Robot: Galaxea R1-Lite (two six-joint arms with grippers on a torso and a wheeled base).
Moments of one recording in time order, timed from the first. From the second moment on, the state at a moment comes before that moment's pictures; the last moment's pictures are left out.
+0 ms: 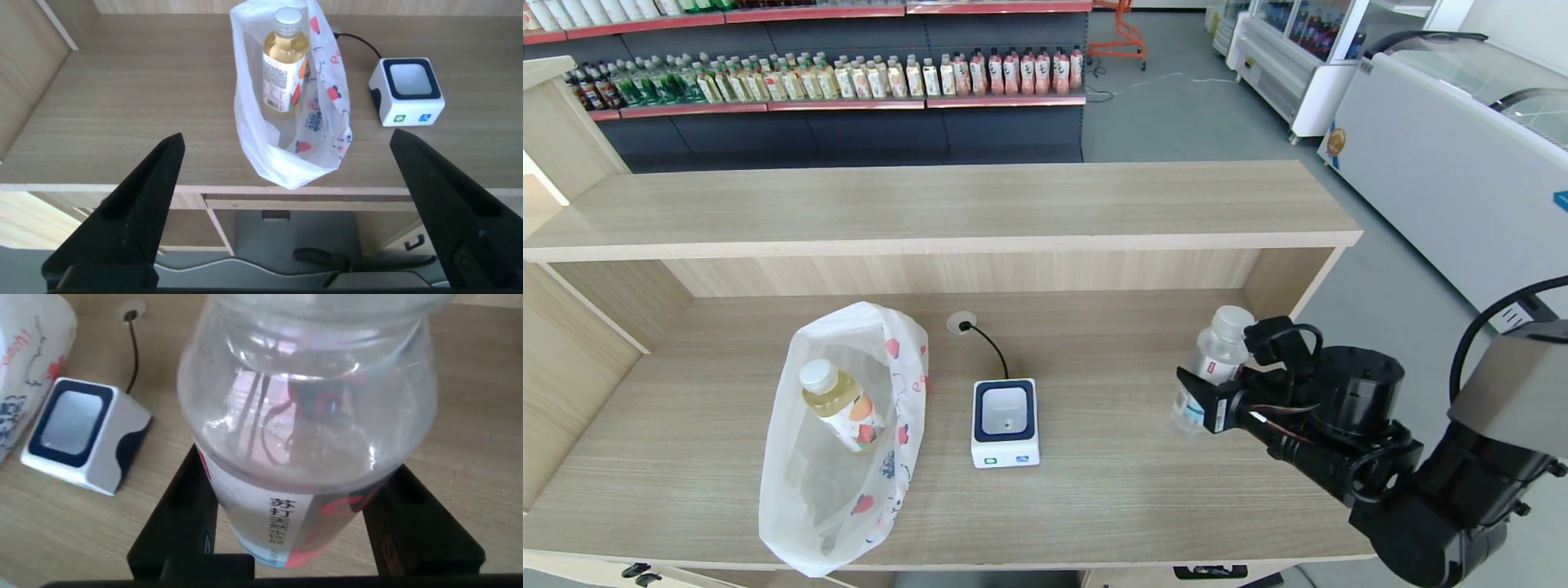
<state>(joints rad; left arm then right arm) 0.00 0.00 0.00 0.00 0.00 0.00 0.39 2.05 -0.49 -1.46 0.01 0.00</state>
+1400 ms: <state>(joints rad) 0.00 0.00 0.00 0.00 0.00 0.00 0.44 1.59 -0.31 -1.48 0.93 0.07</state>
